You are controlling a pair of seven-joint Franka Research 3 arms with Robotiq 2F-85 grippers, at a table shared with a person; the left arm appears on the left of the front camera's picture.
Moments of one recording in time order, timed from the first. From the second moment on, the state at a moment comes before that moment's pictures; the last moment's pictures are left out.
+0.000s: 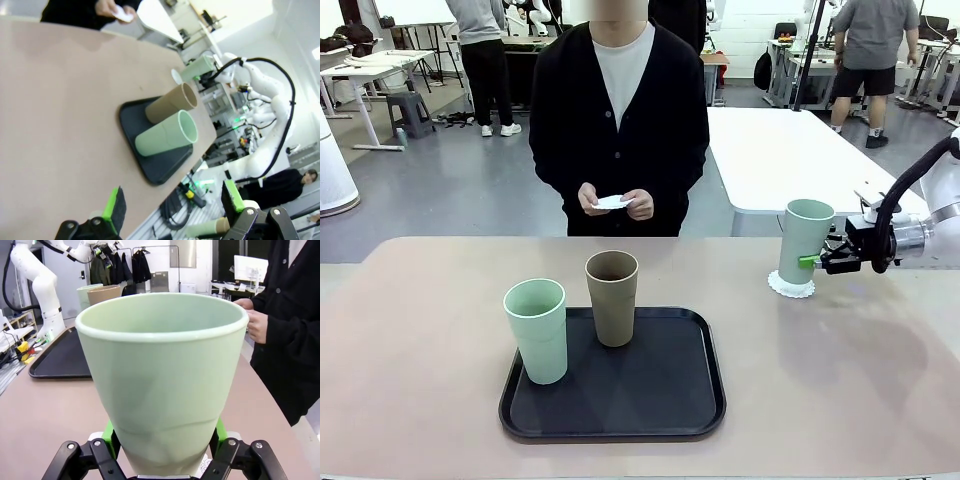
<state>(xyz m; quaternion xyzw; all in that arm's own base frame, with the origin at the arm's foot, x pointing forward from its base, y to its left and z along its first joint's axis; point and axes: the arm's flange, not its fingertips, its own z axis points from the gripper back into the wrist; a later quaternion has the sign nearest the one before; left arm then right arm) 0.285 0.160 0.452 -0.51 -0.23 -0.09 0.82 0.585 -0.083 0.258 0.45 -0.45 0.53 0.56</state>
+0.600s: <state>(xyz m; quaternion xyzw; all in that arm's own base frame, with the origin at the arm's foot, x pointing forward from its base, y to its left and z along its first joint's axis) 0.285 0.160 0.452 -0.51 -0.23 -0.09 0.82 0.587 -0.080 0.236 0.46 -0.44 0.53 0.56</state>
